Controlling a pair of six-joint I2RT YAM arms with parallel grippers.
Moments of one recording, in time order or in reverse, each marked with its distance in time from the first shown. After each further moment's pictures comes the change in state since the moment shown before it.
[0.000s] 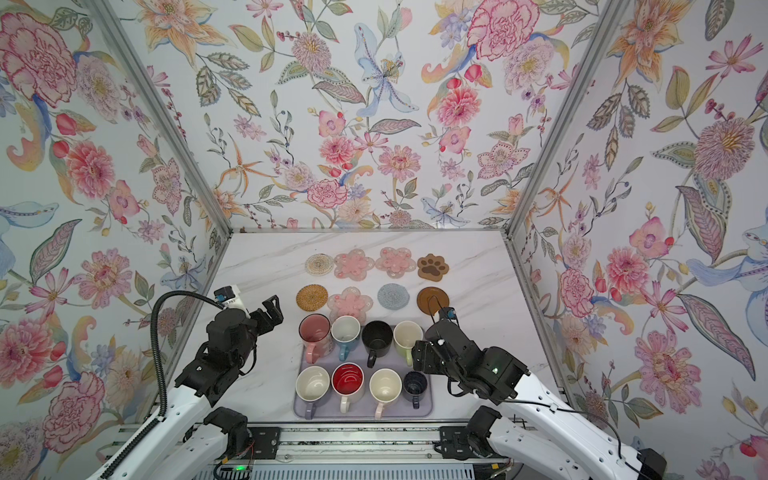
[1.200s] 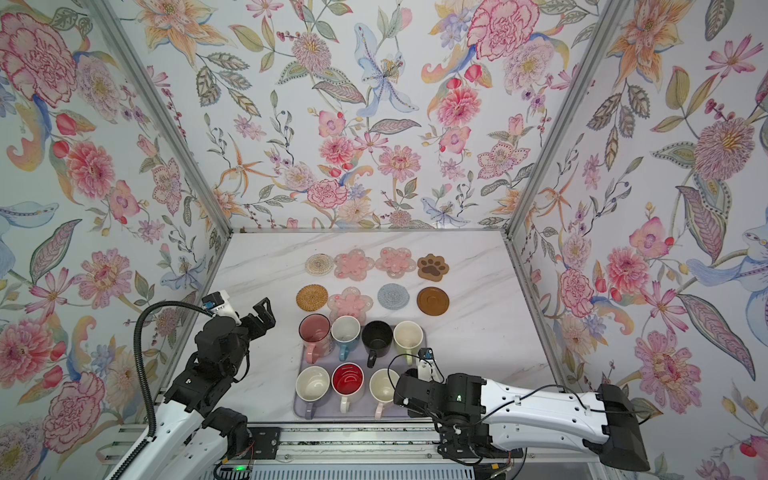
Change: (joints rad) left arm 0.019 -0.122 -0.013 -0.068 -0.029 0.012; right arm 0.470 0.125 -0.195 0.024 0.087 0.405
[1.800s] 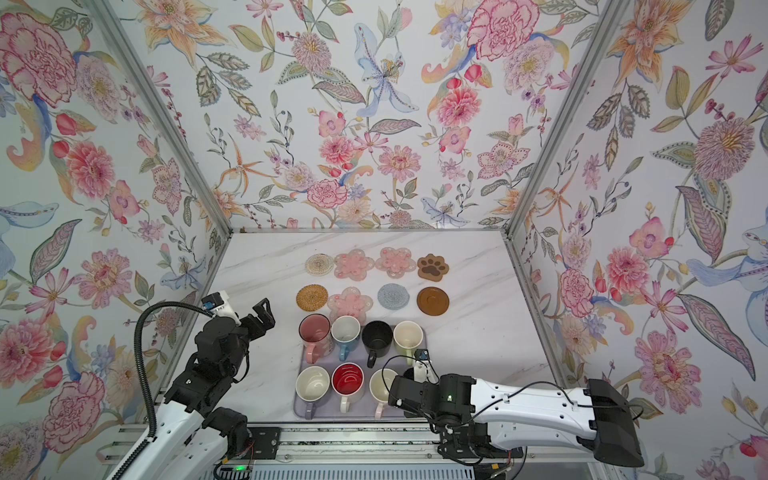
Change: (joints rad) left arm 0.007 -0.006 -0.006 -0.004 0.000 0.003; right arm 0.004 0.087 -0.012 0.057 0.011 -0.002
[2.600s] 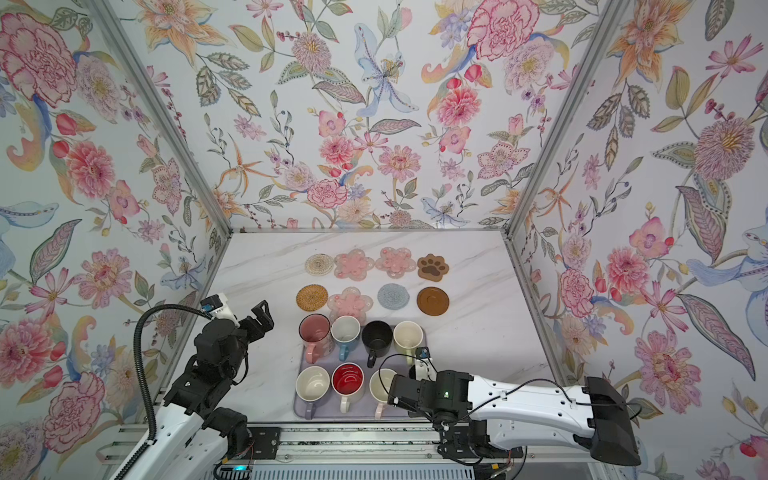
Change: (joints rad) left arm 0.013 -0.017 -0.015 -0.013 0.000 0.000; right arm -0.016 0.003 0.080 -0.158 0.029 -0.038
